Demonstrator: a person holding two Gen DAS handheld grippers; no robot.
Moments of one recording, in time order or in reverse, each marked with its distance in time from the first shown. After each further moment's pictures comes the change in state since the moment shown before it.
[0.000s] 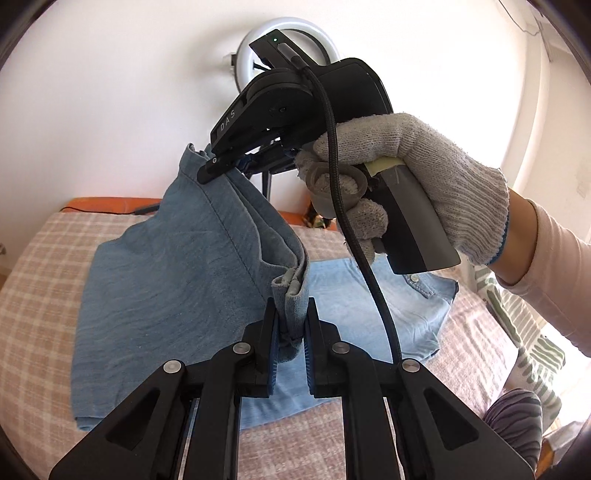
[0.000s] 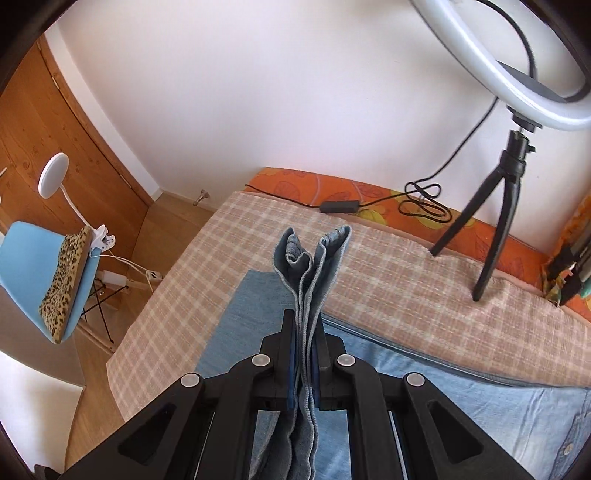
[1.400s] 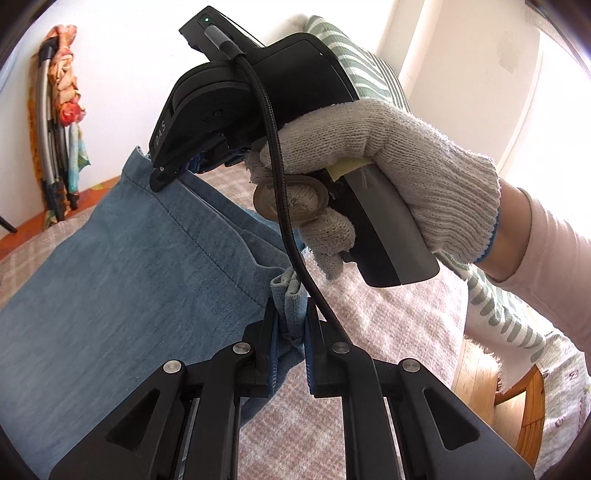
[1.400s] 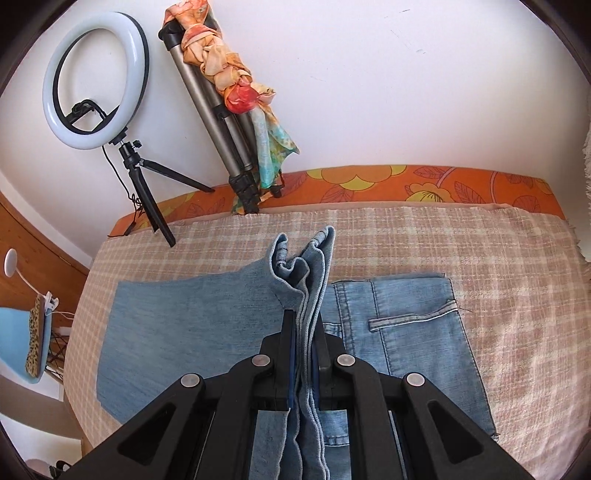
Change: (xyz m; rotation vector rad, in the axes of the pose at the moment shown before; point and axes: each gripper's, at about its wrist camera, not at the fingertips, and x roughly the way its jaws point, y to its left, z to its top) left arm 0.210 -0.297 -0.019 0.354 0.339 -0.348; right arm -0.158 -0.374 -0.162 0.342 -0.087 -0.150
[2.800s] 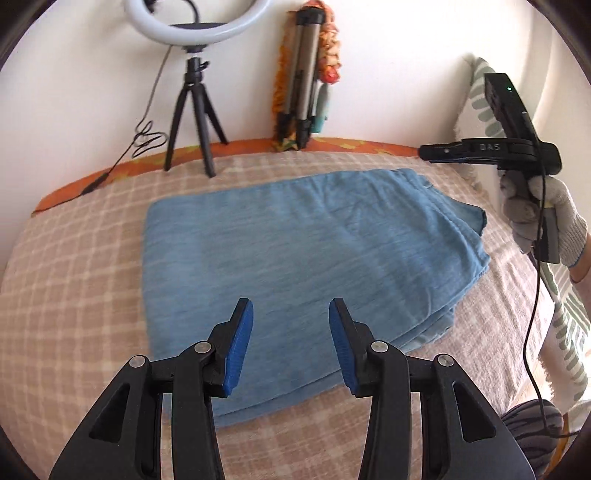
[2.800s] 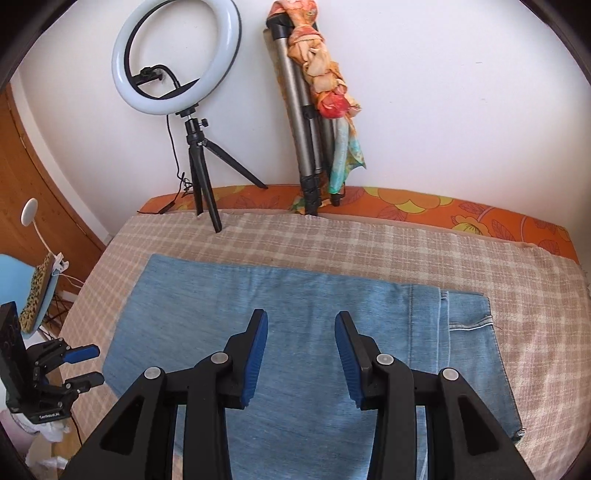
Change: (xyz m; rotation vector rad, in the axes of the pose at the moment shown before) left arm -0.167 0.164 -0.117 -0.343 -0.005 0.470; right arm -0.011 0.070 -0.034 -0.202 -0.089 0.057
